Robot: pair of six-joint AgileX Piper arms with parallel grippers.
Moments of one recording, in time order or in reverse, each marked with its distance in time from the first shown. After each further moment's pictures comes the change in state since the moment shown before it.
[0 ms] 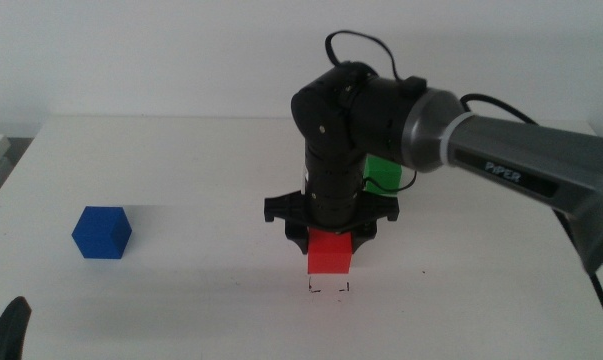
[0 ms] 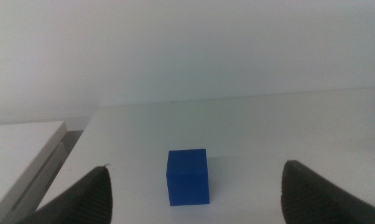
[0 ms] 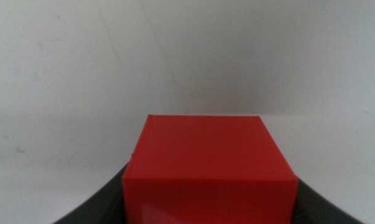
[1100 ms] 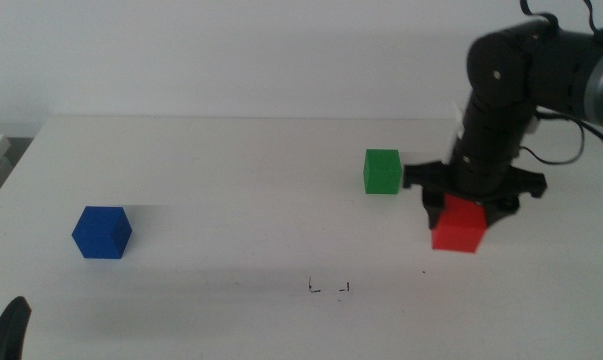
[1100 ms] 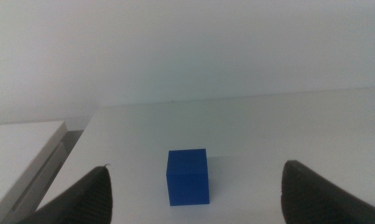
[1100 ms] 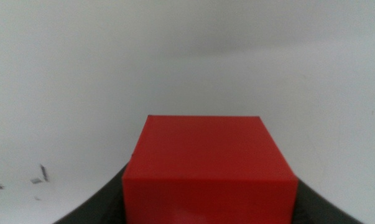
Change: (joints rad) left arm 0.000 0.000 0.000 0.000 0.000 0.000; right arm -0.332 -0.240 0.294 0.031 -0.004 -0.215
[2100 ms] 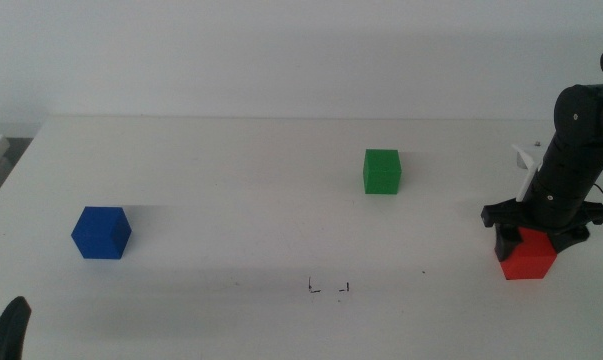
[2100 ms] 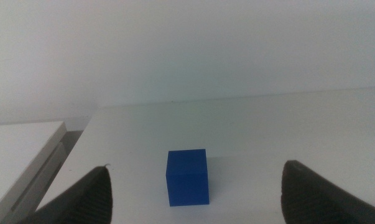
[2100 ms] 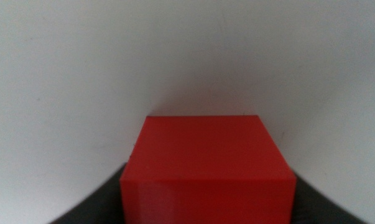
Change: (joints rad) left arm 0.000 0.000 0.000 0.000 0.000 0.000; right arm -0.311 0.081 0.184 0.060 -0.213 -0.479
